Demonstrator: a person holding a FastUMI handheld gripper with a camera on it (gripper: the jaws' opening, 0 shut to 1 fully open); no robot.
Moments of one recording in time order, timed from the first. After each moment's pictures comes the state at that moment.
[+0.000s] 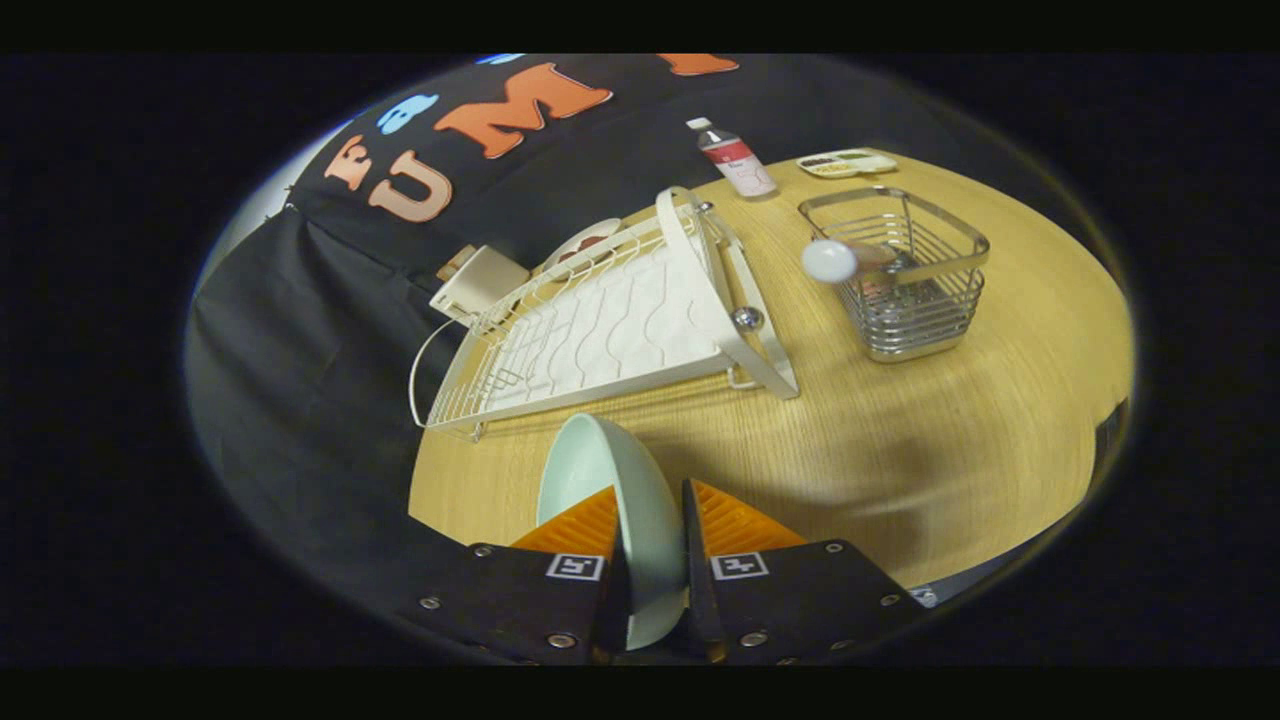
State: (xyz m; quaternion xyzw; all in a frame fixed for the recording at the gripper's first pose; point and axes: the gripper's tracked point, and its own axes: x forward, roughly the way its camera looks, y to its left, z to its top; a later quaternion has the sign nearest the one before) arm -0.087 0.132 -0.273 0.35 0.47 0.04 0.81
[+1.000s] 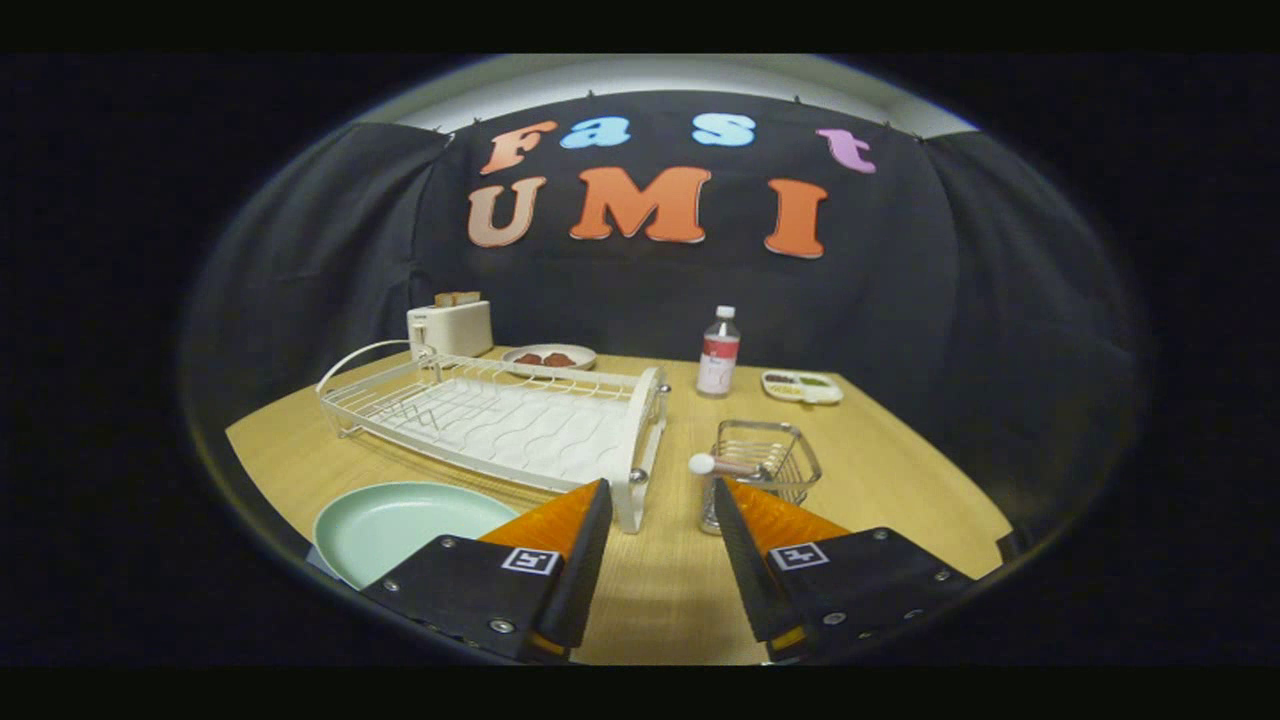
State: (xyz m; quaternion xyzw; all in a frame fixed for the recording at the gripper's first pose) arm -0.053 0.025 -0.193 -0.02 0.18 -0.07 0.98
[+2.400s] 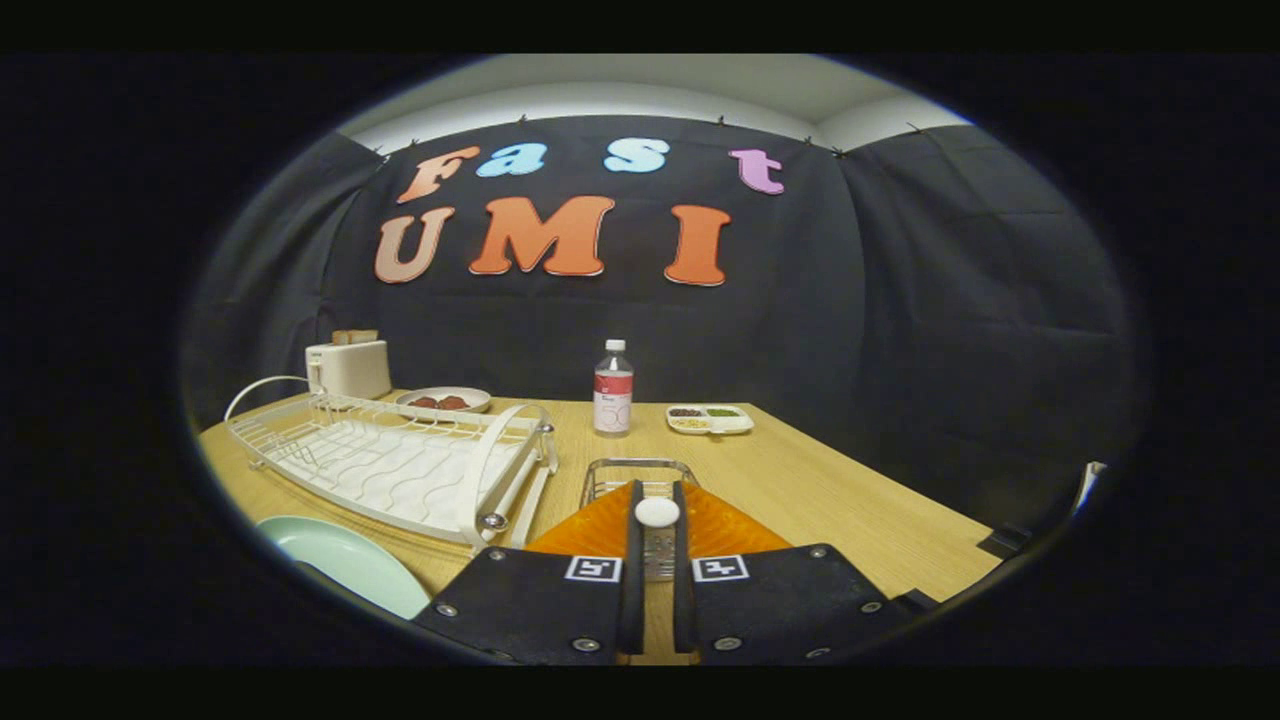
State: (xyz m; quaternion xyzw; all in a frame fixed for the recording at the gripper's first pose) arm -0.029 -0.055 -0.211 0.02 0.13 -0.19 0.97
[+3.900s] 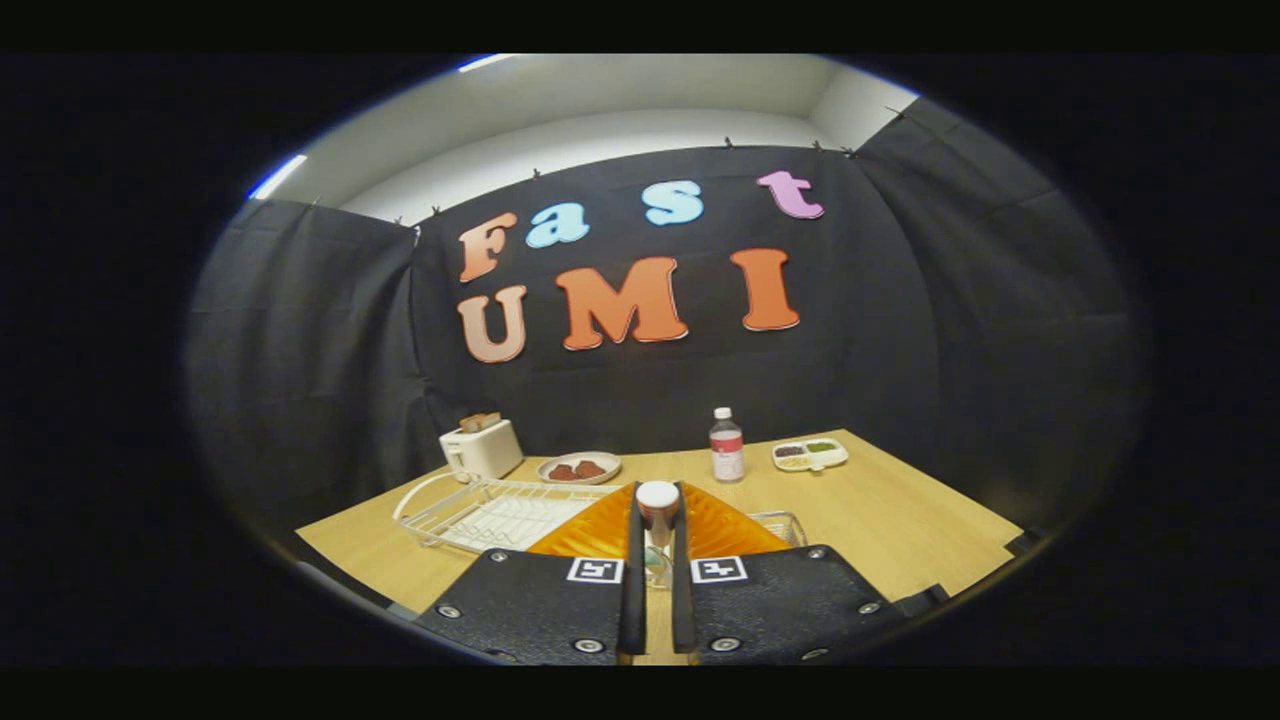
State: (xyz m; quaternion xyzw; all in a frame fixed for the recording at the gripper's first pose) arm -0.064 0.034 -0.071 0.13 0.08 -0.05 0.99
